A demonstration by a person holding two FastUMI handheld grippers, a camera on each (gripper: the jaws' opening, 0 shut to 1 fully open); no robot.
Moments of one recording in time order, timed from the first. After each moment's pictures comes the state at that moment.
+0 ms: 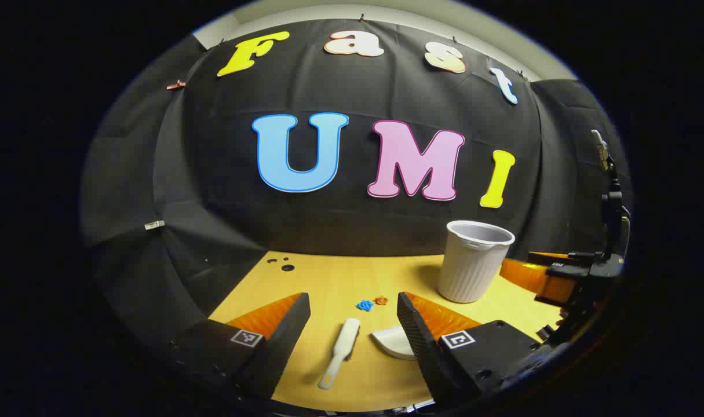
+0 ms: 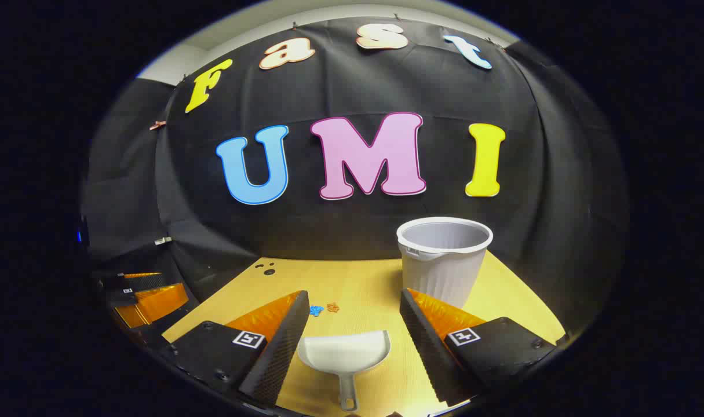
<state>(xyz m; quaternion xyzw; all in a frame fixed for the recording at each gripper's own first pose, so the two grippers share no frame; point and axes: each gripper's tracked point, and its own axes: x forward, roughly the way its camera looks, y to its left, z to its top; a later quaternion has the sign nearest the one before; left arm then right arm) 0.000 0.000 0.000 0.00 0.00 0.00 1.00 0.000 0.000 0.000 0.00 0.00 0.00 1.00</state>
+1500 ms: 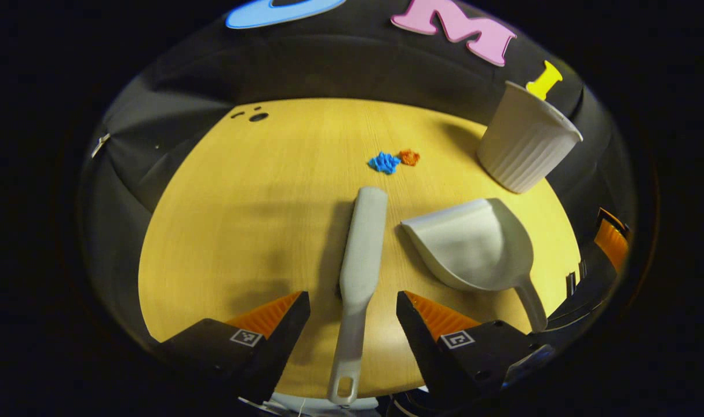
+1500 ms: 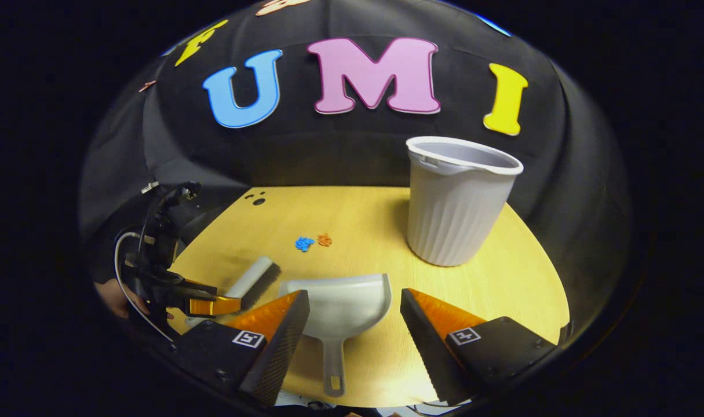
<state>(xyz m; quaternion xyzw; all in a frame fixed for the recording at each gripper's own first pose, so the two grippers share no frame) 0.128 0.023 -0.250 -0.01 0.41 -0.04 0.91 0.042 -0.028 -0.126 -0.02 0.20 0.00 0.98</state>
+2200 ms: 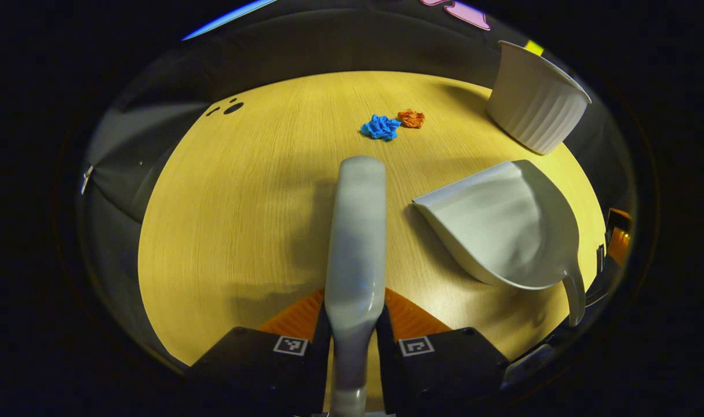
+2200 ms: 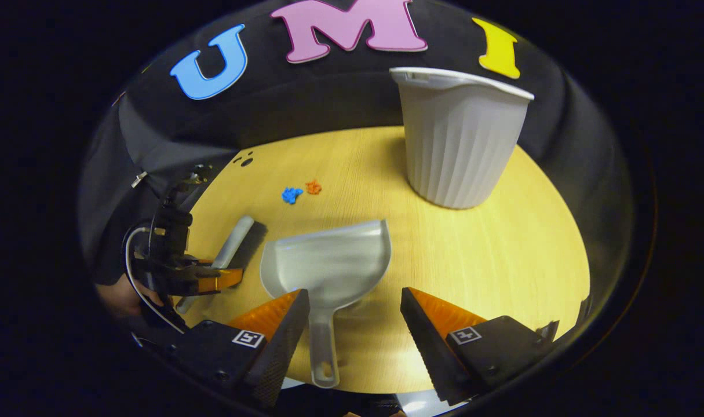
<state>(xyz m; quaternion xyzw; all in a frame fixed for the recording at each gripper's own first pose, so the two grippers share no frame) 0.150 0.021 -0.286 0.05 0.44 -0.03 0.90 0.038 -0.038 -0.203 0.03 0.35 0.02 0.94</state>
